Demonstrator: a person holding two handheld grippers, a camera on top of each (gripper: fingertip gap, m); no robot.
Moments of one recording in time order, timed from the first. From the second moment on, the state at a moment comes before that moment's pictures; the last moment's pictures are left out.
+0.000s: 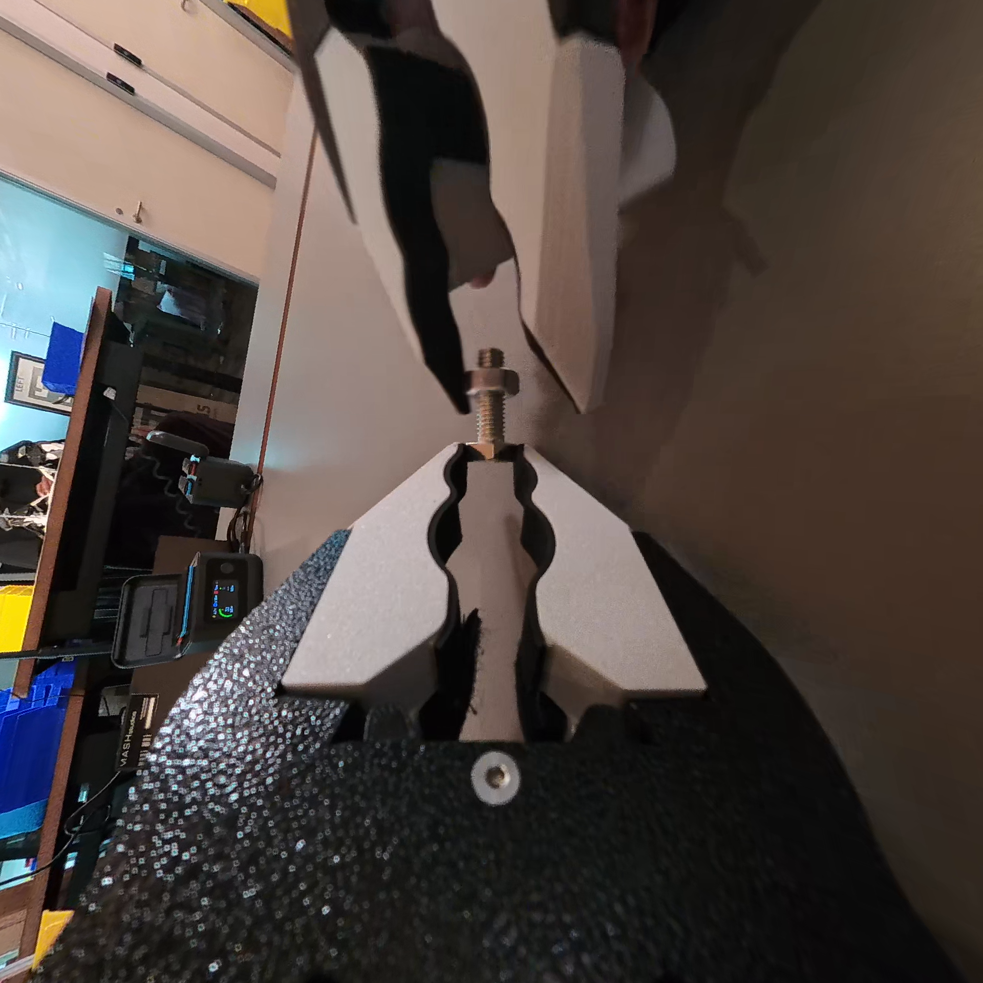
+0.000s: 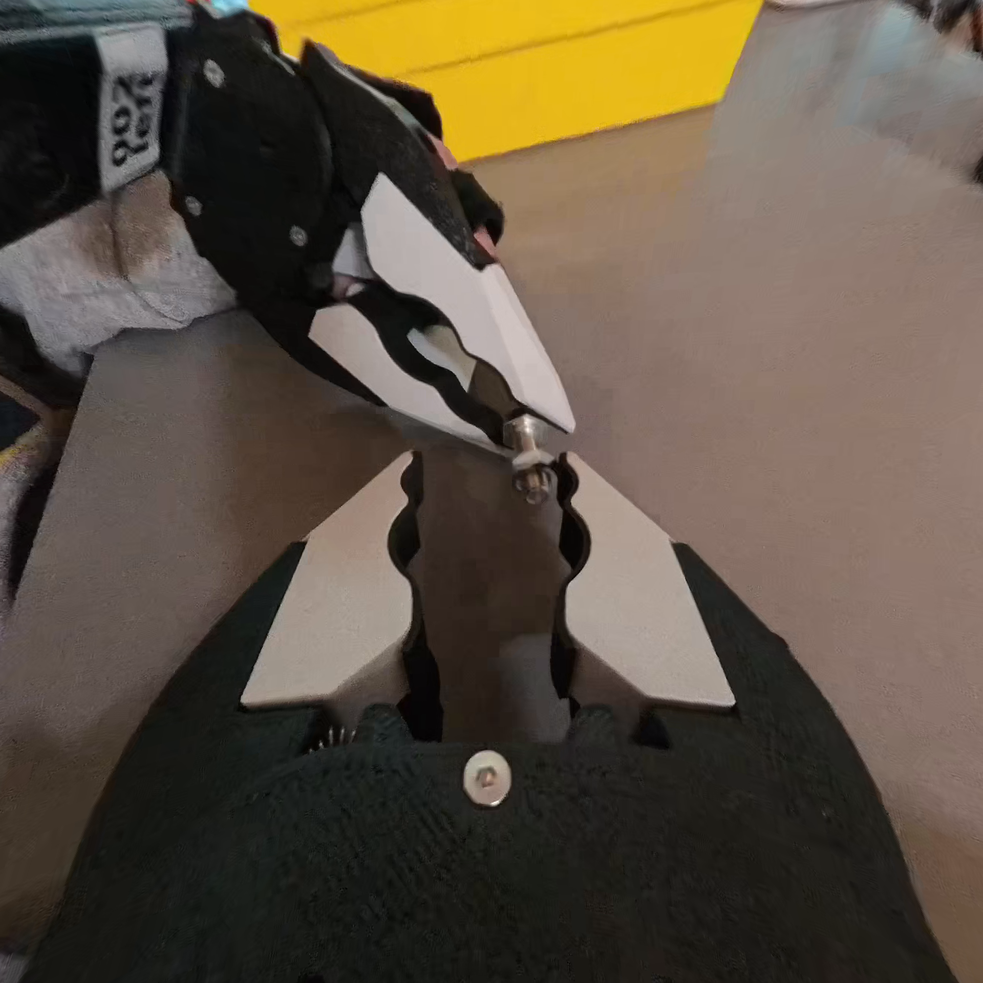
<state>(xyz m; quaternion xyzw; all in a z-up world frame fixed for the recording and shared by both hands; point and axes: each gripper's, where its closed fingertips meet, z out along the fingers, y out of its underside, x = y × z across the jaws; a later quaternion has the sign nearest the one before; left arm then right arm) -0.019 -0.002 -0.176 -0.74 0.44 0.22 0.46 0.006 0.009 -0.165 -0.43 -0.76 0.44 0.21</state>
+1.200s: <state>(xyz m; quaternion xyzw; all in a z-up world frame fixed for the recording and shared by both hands) -0.017 0.000 -0.176 -0.75 0.43 0.22 0.46 0.006 0.010 -0.161 -0.41 -0.77 0.43 0.24</state>
